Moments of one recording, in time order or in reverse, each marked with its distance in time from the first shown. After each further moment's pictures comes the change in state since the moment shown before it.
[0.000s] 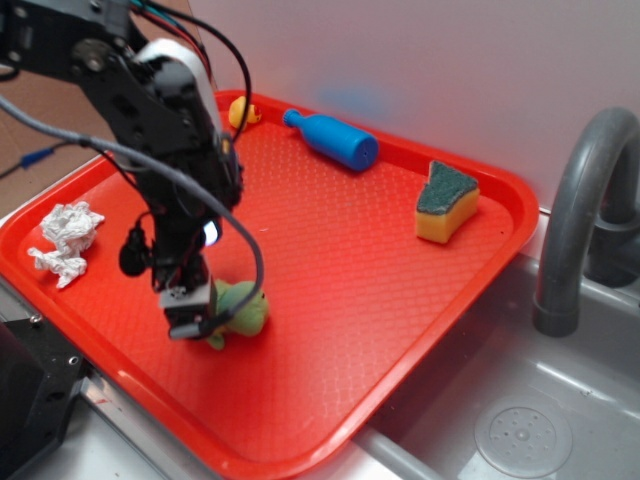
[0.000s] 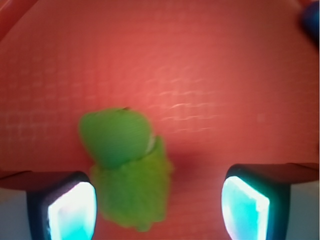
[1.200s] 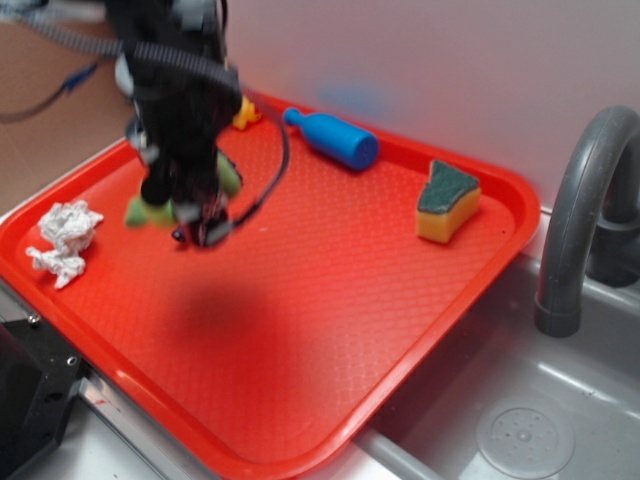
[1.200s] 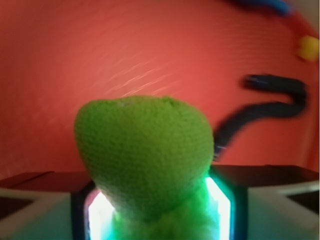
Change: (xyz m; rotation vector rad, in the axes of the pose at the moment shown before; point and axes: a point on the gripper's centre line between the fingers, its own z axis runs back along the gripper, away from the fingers) arm -0.002 0.049 0.060 0.167 0.098 0.614
